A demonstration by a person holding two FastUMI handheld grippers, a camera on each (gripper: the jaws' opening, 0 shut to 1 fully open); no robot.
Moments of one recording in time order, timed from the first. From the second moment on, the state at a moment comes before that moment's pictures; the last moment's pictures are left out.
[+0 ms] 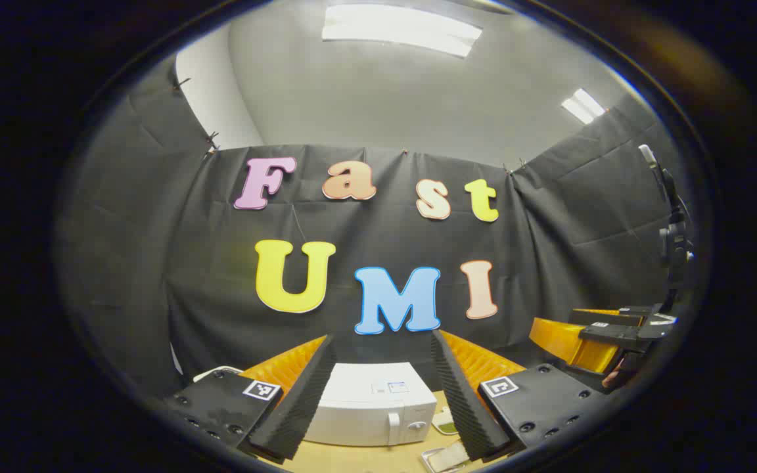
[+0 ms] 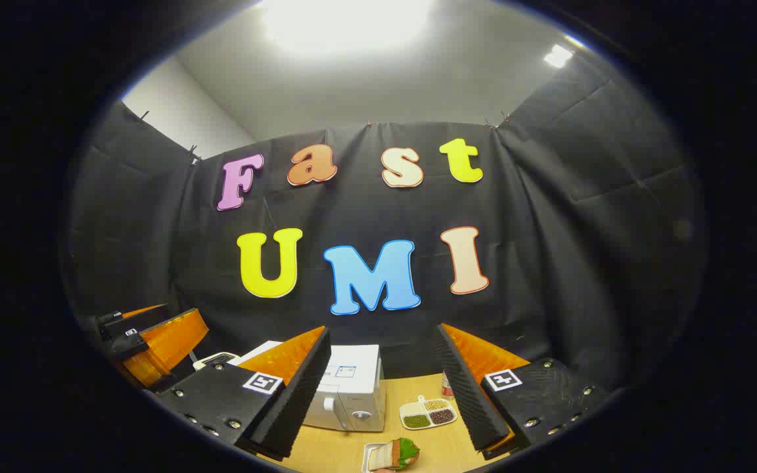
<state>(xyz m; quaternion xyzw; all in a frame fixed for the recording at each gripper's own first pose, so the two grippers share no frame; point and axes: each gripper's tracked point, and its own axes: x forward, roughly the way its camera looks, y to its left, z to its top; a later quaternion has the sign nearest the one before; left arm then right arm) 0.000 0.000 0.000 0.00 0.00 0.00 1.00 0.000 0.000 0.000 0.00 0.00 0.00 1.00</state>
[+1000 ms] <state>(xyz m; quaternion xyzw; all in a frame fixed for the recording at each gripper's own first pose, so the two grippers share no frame) 0.059 -0.028 -0.105 -0.01 0.08 -0.01 1.00 0.023 -0.050 -0.023 0.00 0.01 -0.01 1.00</state>
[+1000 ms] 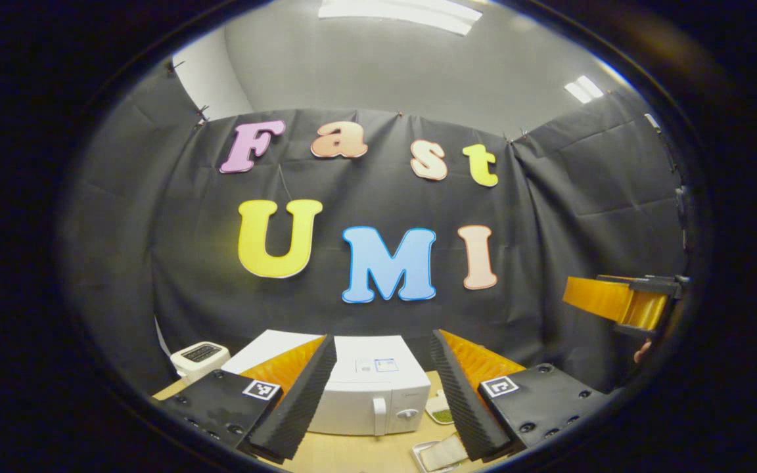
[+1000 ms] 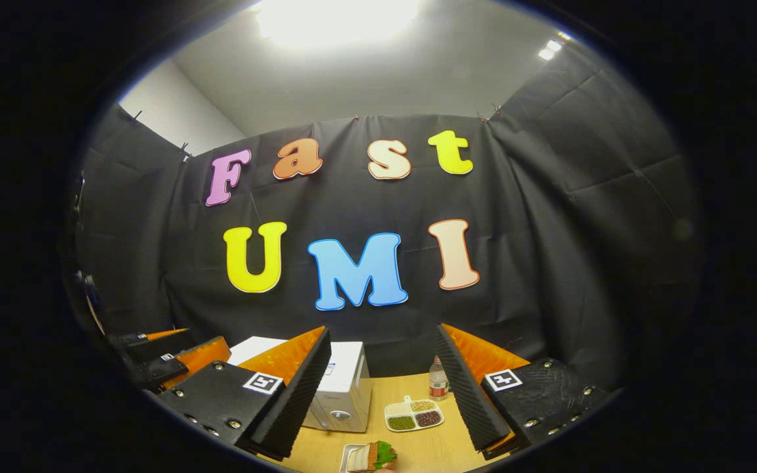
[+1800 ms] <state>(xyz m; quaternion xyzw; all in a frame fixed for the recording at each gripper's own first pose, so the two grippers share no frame) 0.138 -0.030 -0.356 -0.02 0.27 -0.01 0.96 0.018 -0.096 -0.063 -0.02 0.06 -0.04 1.00</state>
